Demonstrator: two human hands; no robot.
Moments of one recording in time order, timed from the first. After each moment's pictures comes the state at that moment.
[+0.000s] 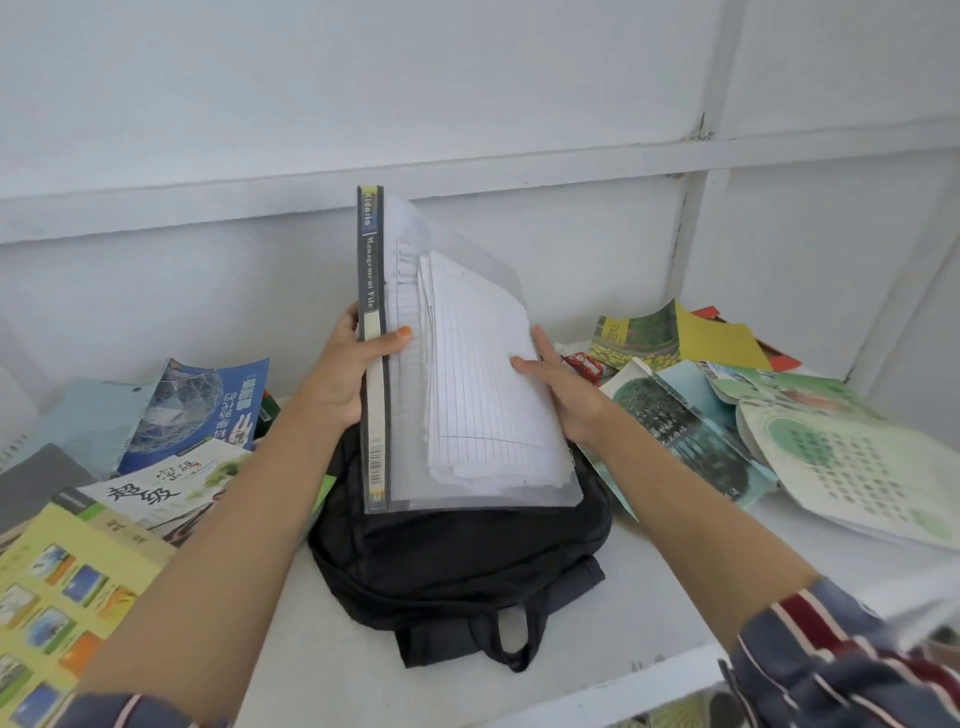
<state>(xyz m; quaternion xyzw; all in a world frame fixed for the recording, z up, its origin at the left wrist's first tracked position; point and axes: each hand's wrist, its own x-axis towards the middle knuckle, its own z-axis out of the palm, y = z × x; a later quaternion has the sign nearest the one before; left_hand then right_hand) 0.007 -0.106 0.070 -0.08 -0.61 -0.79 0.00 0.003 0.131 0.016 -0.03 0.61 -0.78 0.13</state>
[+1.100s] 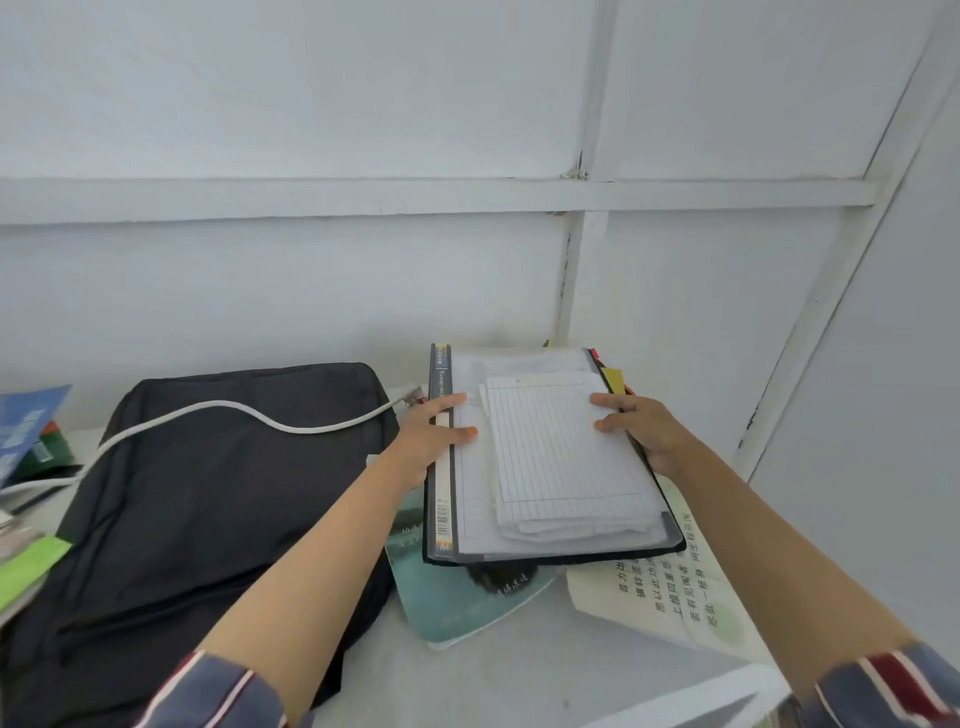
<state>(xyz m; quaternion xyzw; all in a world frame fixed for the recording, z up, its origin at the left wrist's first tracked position) -0.052 0.172 -0.011 -0.01 -0.70 -0.70 -0.12 -0.019 0.441 0.009 0.14 0.71 -0.69 0.03</state>
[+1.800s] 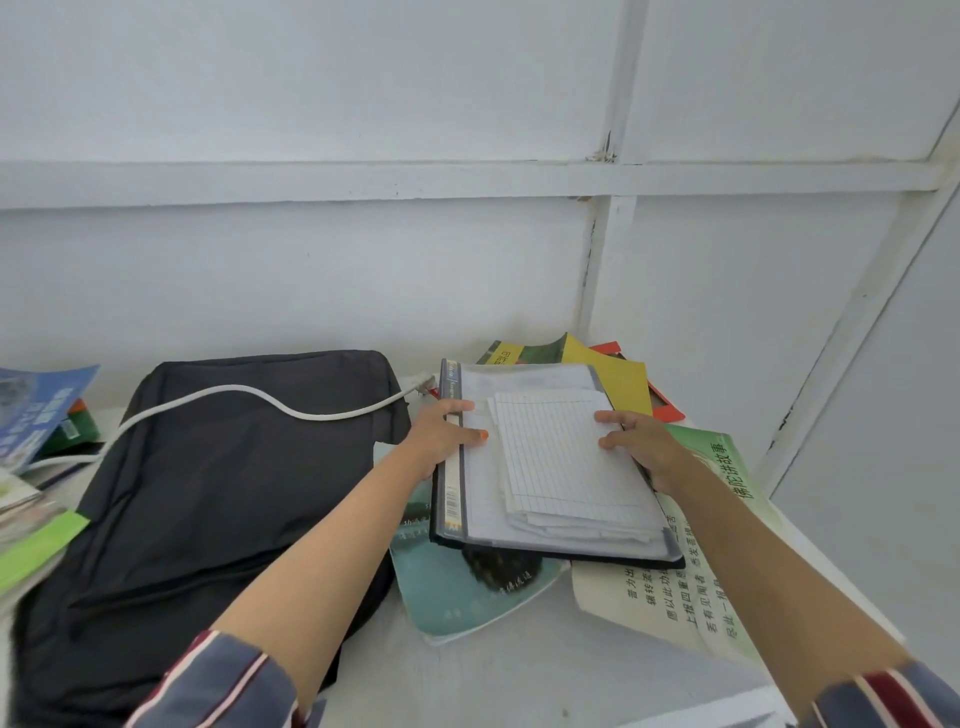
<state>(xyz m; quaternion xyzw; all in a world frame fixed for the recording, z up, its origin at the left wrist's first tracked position) -0.058 0.178 -0.018 0.01 -0.78 -0.62 -0.10 -0.038 0.438 -0.028 0.16 0.75 -0.64 0.05</state>
